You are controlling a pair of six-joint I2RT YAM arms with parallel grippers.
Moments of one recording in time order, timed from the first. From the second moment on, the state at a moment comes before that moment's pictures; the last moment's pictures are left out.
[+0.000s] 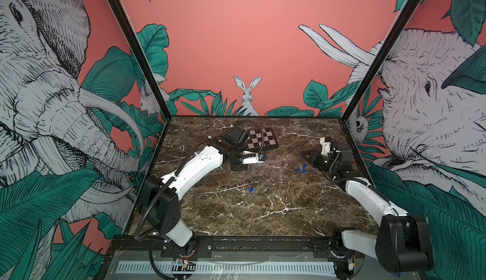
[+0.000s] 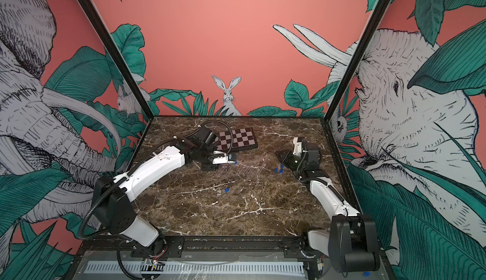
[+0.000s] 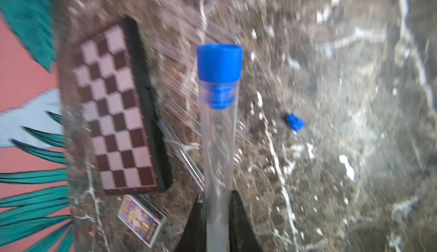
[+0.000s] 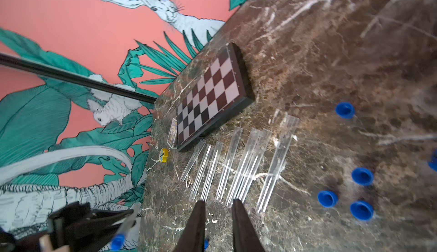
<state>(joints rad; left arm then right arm) -0.68 1.57 1.40 -0.81 0.17 0.96 0.07 1.21 0.68 0.06 -0.59 0.74</state>
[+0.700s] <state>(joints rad) -0.79 1.85 1.73 -0.52 0.39 0.40 0.20 1.17 0.85 0.15 -0.65 0.67</state>
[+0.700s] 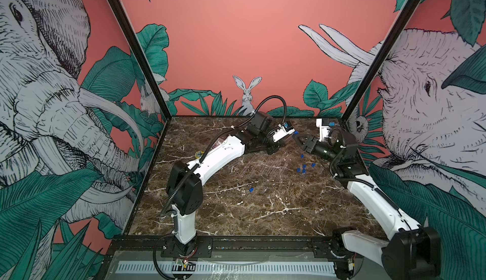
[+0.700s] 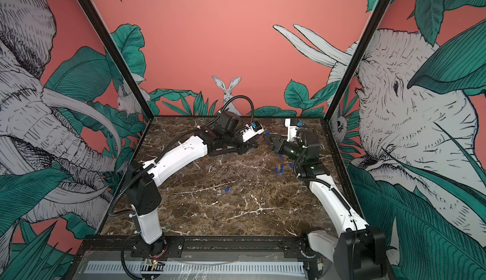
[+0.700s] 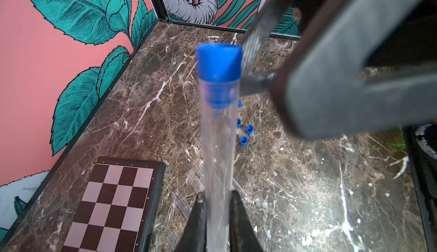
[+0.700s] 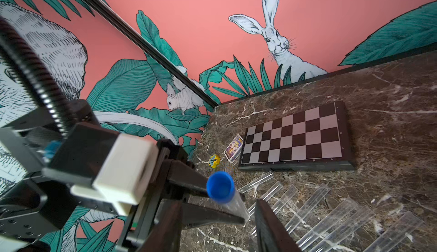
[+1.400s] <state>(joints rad) -0.83 1.85 1.71 -0.46 0.35 0.40 0.22 1.24 0.88 0.17 -0.58 0.68</state>
